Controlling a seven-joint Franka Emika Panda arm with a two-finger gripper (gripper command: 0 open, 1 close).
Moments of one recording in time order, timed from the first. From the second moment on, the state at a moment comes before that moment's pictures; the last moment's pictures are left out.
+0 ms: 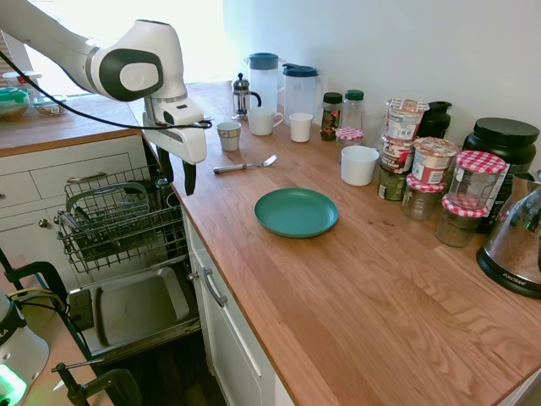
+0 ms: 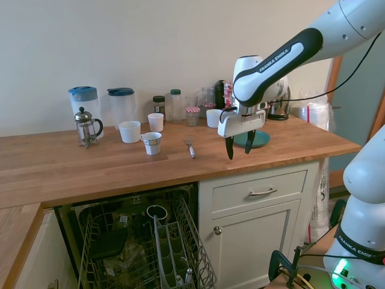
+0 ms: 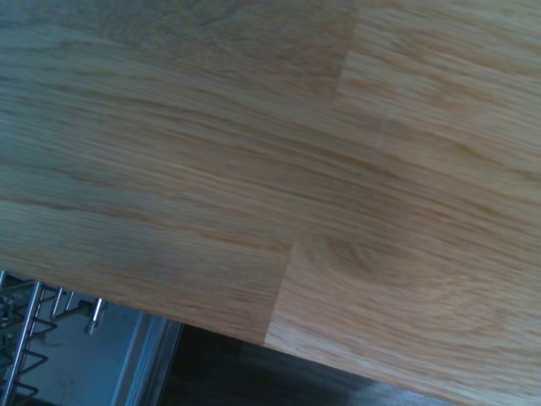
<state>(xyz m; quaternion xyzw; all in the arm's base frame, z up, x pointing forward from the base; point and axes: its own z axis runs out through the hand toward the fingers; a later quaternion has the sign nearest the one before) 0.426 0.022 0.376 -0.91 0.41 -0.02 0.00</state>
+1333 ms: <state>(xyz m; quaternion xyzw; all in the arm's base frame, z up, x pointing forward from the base) 0.580 0.104 0.344 -0.82 0.55 -0.15 0.03</state>
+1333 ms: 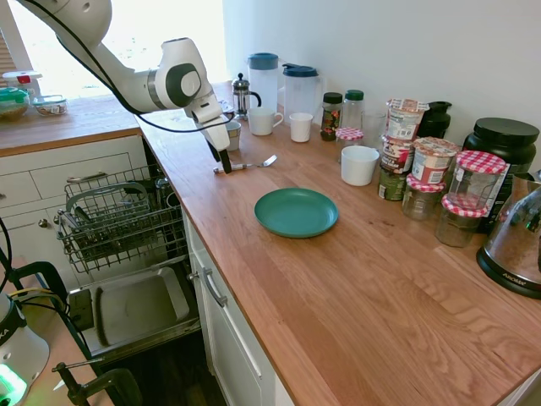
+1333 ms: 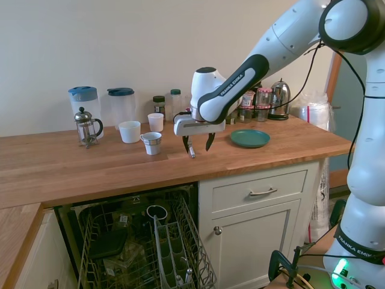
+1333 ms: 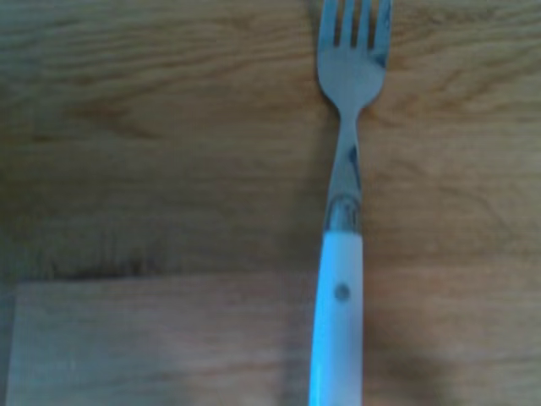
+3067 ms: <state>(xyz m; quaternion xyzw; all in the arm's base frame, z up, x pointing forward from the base) 0.600 0.092 0.330 -0.80 0.58 -0.11 0.04</state>
